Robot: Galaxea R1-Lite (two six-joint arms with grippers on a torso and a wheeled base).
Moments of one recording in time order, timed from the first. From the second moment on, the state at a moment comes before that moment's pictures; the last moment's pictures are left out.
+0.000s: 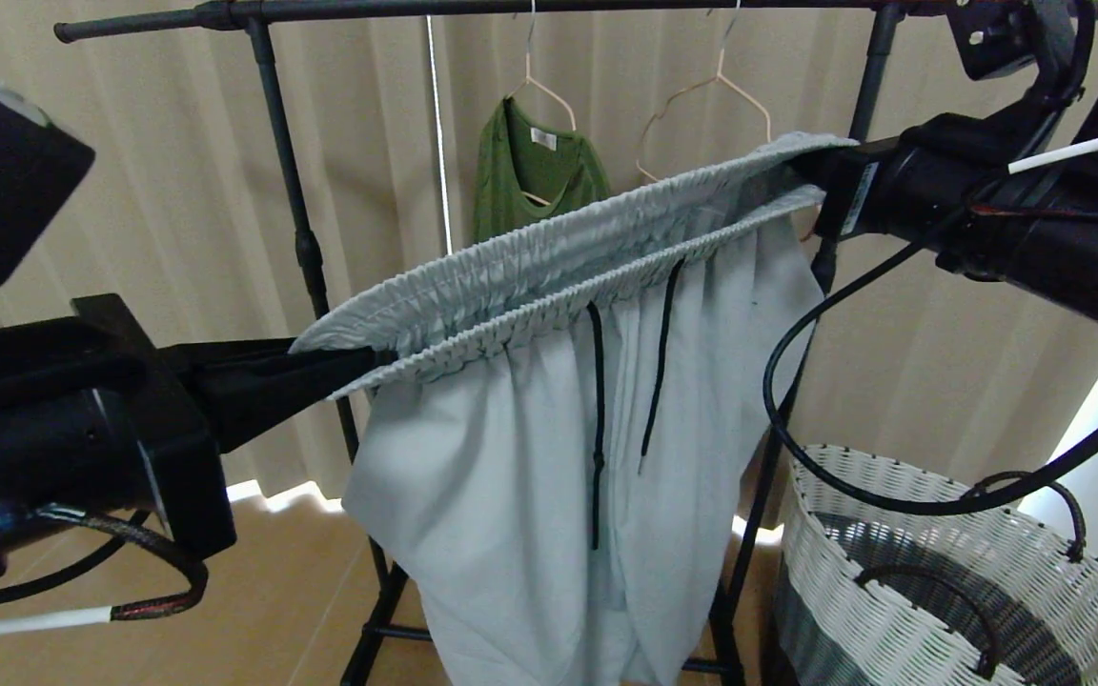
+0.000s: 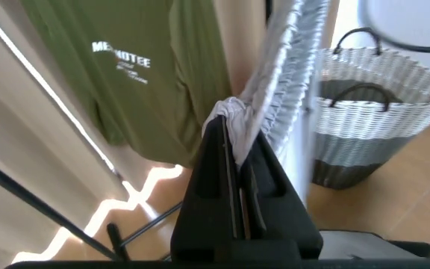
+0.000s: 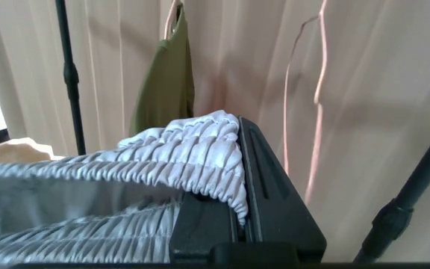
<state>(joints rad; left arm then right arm) -0.68 1.16 -0.84 -0.16 -0.01 0.16 0.41 1.61 -1.18 -0.54 0.02 -0.03</state>
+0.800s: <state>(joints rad) -0.60 1.26 -1.04 -0.17 0.00 0.16 0.37 1.48 -1.12 -0.42 0.00 -0.06</state>
